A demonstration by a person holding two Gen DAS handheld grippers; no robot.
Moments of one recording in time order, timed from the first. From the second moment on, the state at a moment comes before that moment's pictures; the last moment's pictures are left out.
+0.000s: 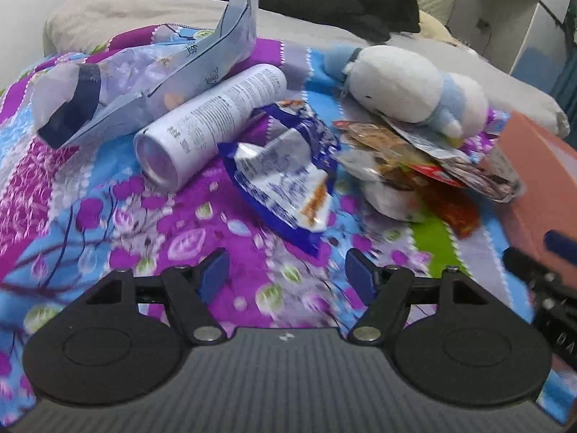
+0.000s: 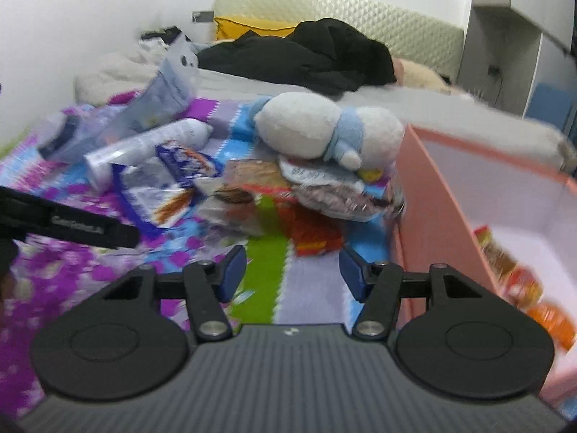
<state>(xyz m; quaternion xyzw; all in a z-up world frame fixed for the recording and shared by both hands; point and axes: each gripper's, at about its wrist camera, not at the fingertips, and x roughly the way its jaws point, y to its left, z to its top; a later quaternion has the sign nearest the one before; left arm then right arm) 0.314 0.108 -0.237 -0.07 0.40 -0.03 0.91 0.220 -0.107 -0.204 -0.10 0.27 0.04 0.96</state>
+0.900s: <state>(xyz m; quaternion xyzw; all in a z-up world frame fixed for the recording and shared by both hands) 0.363 0.137 -0.251 -0.16 0.35 -0.03 0.92 0.282 -0.077 -0.231 -0.31 0.25 0.01 0.92</state>
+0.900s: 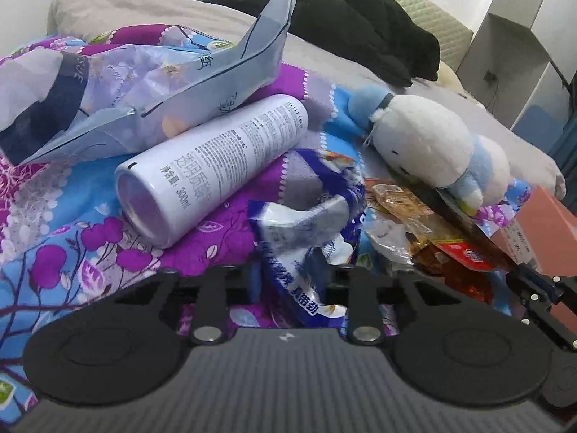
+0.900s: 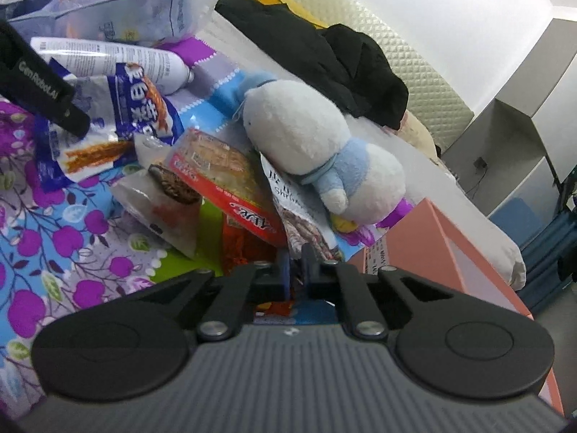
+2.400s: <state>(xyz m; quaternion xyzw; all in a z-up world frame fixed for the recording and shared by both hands) 0.124 0.133 -0.213 -0.24 0.46 -0.03 0.86 0.052 -0.092 -0.184 -0.20 0.28 0.12 0.93</state>
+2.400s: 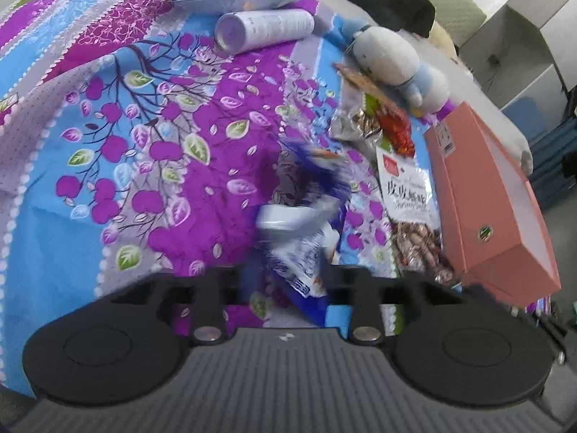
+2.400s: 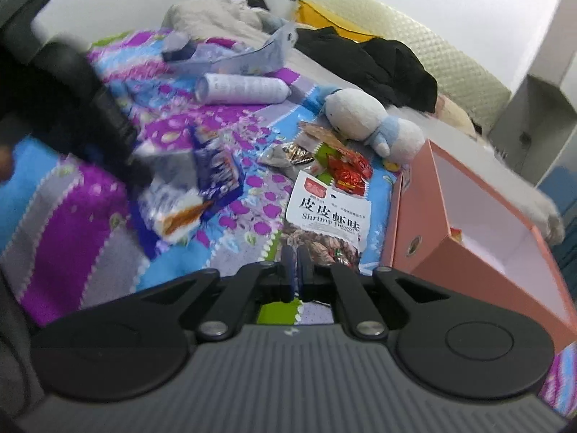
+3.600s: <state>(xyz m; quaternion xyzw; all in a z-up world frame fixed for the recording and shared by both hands) 0.139 0.136 -0.179 -0.16 0.43 -0.03 0.89 0.197 -0.119 -0.252 -0.05 0.40 0.05 0.91</state>
